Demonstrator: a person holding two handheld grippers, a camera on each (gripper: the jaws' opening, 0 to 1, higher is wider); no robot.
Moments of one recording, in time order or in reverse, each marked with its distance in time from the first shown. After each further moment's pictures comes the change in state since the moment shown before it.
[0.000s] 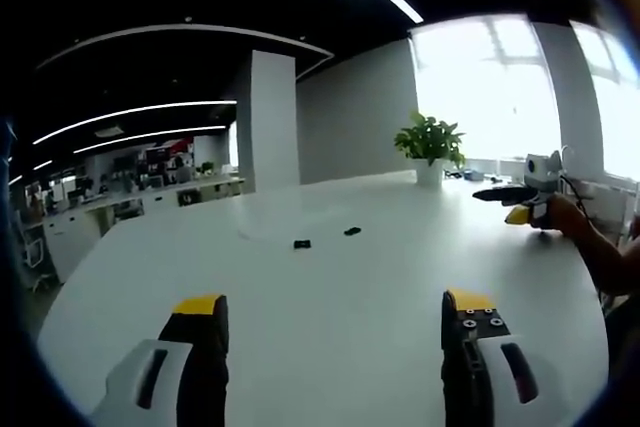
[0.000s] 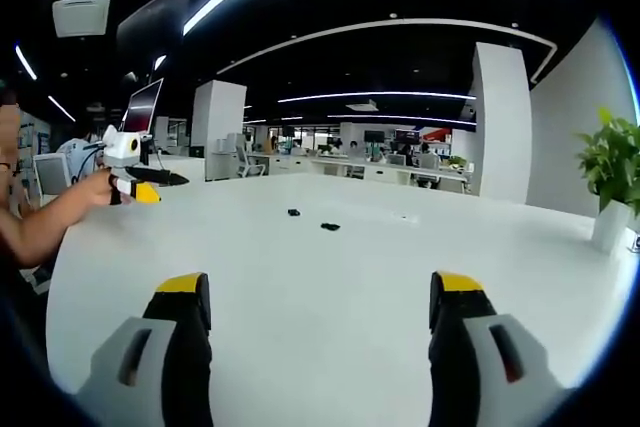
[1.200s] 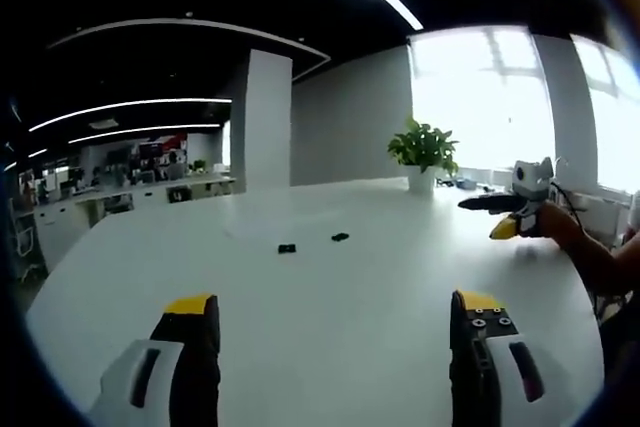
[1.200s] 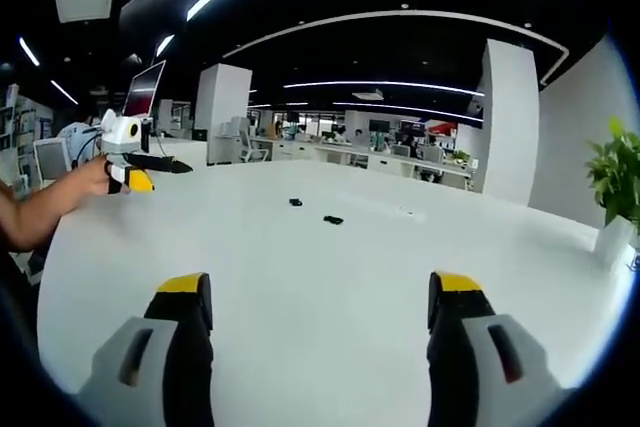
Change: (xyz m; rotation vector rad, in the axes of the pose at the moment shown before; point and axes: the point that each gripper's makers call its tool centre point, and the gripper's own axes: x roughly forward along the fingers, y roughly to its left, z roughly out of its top) left arm 0.014 -0.005 0.004 -0.046 -0.018 -0.051; right arm 0.022 -0.001 0.000 -0.042 0.063 0.015
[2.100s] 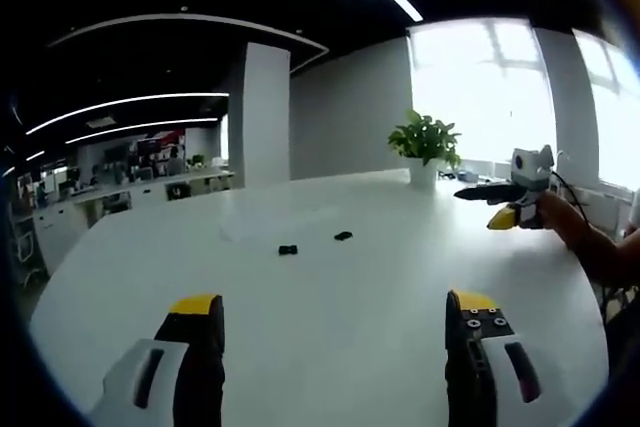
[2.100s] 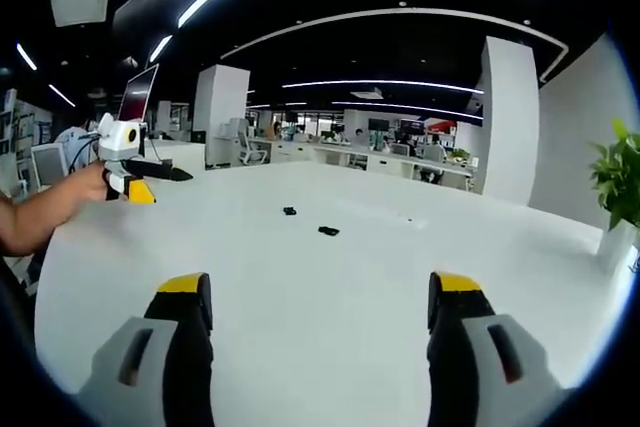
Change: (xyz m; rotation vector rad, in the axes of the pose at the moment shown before) left arm 0.023 0.022 0.010 0.020 0.039 0.005; right arm 0.014 -0.005 0.013 0.011 0.001 -0.001
